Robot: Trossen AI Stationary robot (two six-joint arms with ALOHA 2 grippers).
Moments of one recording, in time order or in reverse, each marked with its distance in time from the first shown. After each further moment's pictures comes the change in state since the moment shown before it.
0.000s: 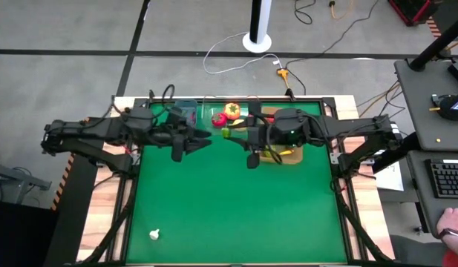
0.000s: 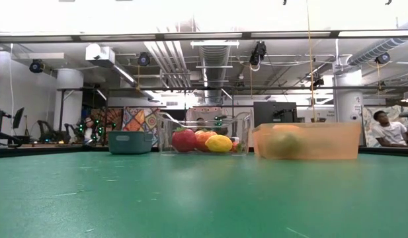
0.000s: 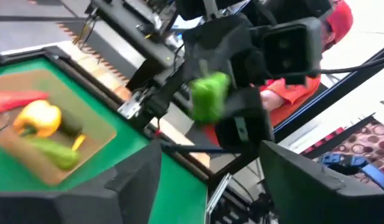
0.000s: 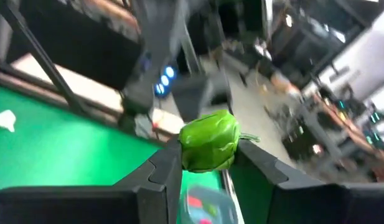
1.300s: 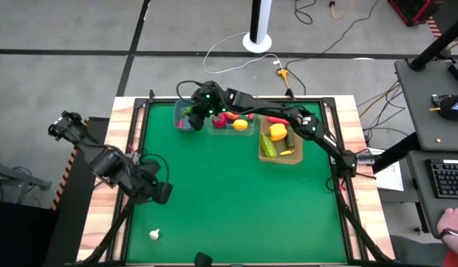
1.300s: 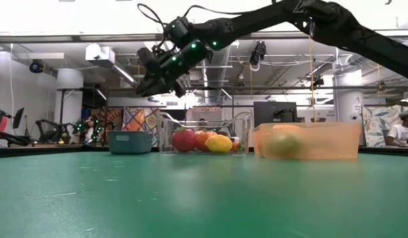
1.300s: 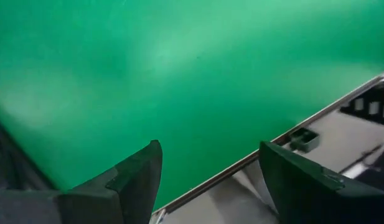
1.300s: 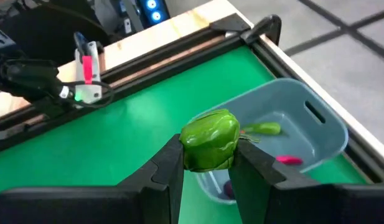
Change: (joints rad) left arm -0.580 0.054 0.000 -0.978 -0.019 -1.116; right arm -0.426 0.912 0.692 -0.125 -0.386 0.663
